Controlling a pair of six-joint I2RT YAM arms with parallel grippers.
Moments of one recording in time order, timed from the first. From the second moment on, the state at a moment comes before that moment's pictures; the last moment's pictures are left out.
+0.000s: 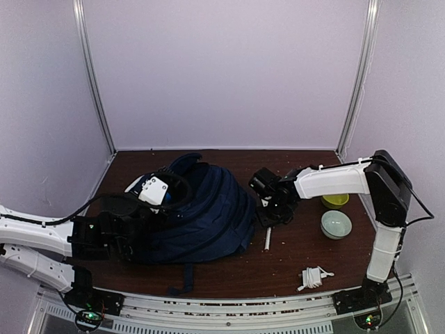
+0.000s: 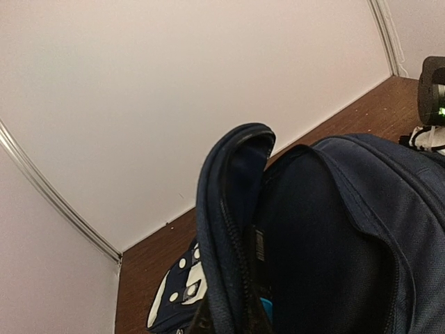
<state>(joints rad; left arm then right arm) -1.26 1.06 0.62 0.25 -1.01 0.31 0.79 1.90 1.26 -0.63 0.21 0.45</state>
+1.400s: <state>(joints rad) -1.25 1.05 0.61 0.24 -1.01 0.30 0.79 1.64 1.11 -0.73 0.21 0.42</state>
